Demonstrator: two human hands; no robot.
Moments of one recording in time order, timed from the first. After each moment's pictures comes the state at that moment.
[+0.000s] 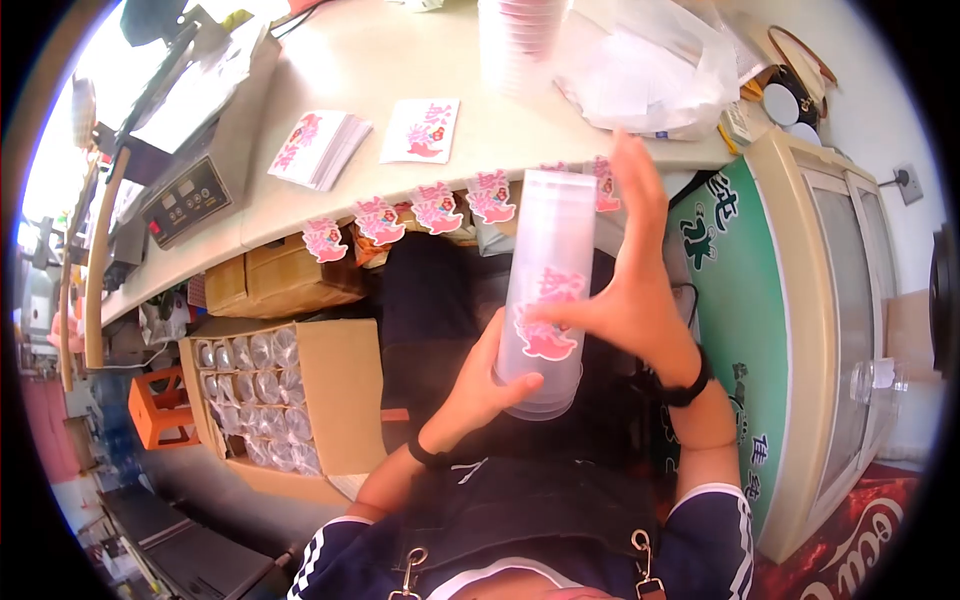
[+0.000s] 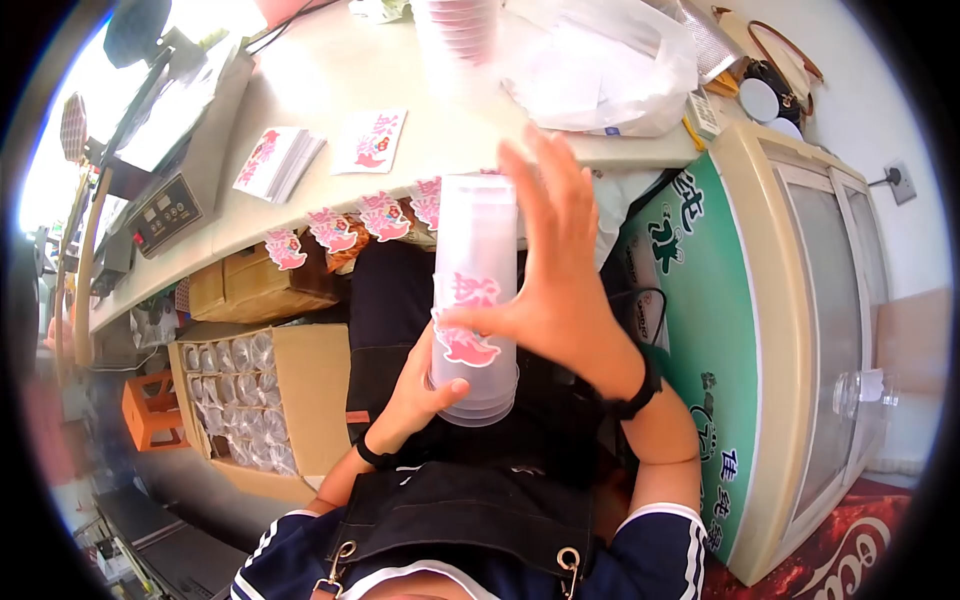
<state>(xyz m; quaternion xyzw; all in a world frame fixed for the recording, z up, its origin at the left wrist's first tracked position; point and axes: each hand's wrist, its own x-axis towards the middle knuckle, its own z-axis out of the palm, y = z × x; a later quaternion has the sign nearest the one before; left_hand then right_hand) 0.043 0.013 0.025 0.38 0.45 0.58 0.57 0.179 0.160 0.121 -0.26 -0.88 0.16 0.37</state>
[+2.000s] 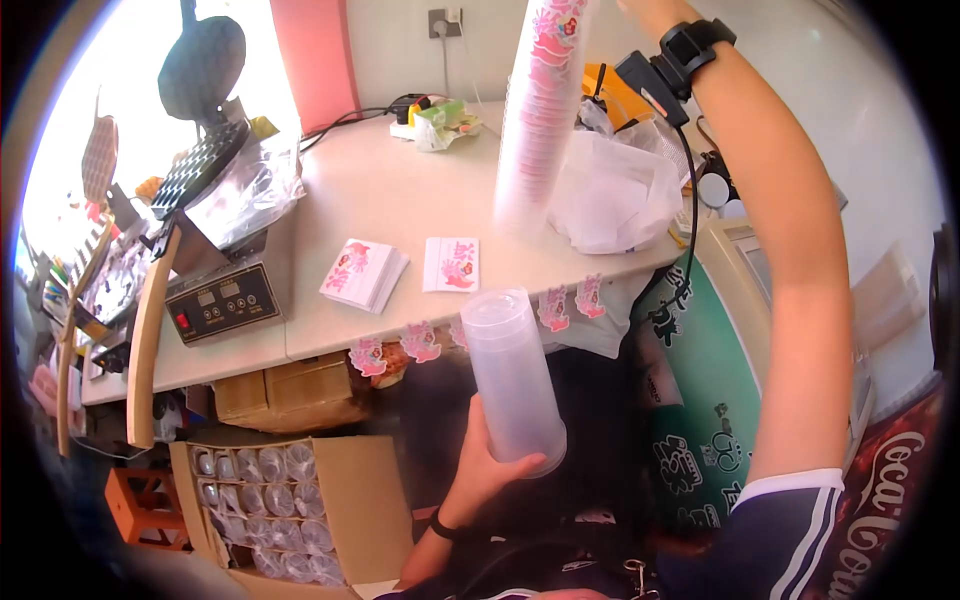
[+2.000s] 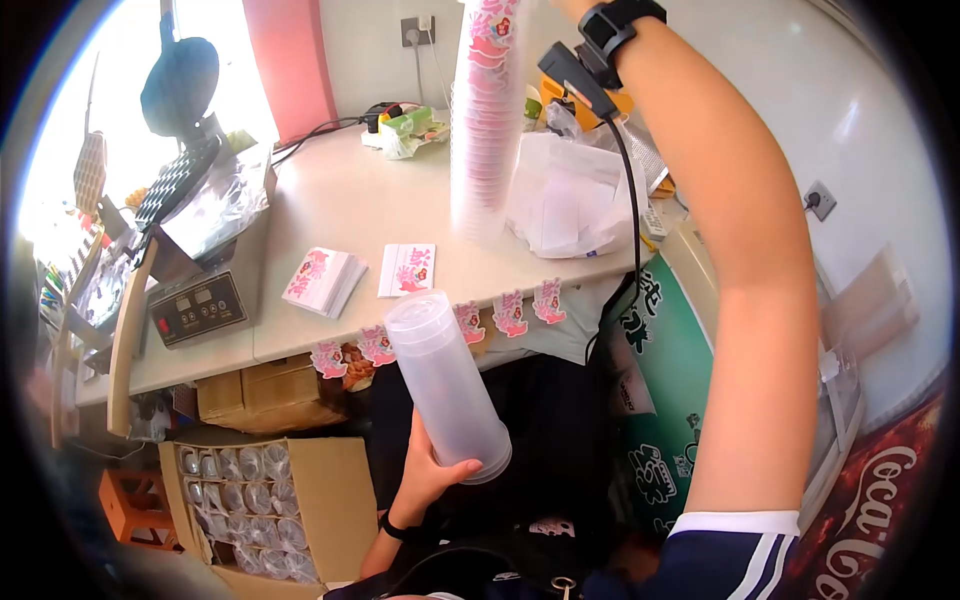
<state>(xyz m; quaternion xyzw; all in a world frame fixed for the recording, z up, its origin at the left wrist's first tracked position) -0.008 0.001 0.039 0.42 0.42 0.64 0.49 0.035 0.353 0.418 -0.22 -0.73 0.18 0.62</state>
